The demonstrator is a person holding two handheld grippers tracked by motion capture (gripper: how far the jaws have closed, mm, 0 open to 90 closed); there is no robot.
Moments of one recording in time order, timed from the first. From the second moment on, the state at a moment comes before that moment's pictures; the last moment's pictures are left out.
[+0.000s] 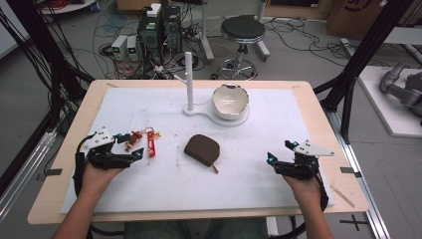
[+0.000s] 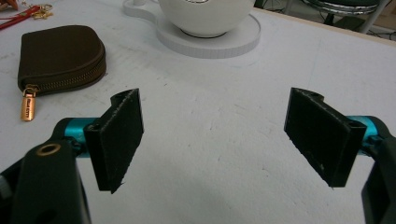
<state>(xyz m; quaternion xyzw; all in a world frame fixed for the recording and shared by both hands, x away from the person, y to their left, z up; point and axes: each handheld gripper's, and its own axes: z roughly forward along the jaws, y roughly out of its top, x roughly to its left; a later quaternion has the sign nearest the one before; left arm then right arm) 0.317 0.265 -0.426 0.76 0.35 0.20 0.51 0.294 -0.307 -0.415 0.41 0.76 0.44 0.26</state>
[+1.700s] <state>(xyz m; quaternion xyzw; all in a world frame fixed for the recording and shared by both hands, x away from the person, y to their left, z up) 0.374 0.270 -0.457 0.79 0.43 0.21 0.39 0.289 -0.298 -0.422 0.39 0.78 0.41 0.27</state>
